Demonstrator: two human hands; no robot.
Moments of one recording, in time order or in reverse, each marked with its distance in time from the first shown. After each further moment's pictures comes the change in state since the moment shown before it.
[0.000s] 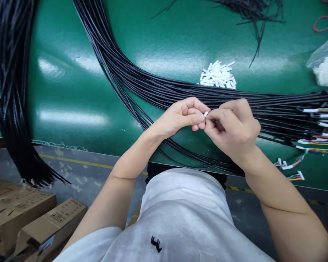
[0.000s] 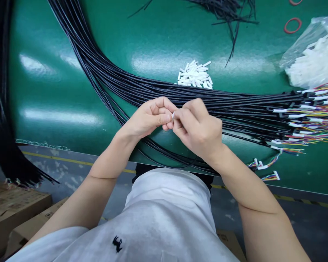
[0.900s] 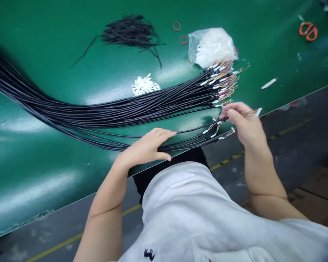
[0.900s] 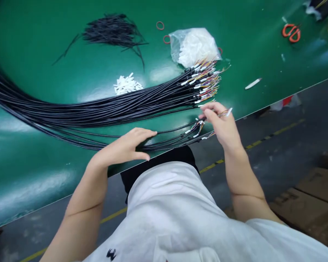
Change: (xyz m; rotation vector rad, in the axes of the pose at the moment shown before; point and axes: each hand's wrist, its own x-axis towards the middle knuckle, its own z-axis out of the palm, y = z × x) left_hand -0.026 -0.007 0.020 1.233 -0.593 0.161; right_hand -0.129 0.060 -0.123 0.533 0.304 0.969
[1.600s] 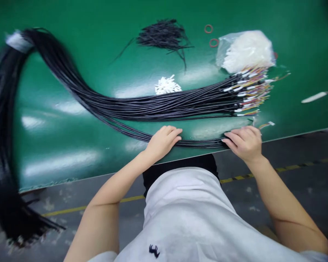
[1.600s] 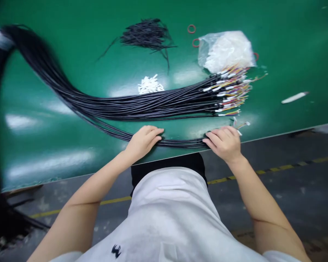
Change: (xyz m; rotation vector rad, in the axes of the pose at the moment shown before) left_hand 0.008 -0.011 0.050 0.555 0.460 -0.080; right_hand 0.009 0.082 -0.006 -0.982 -0.146 -1.025
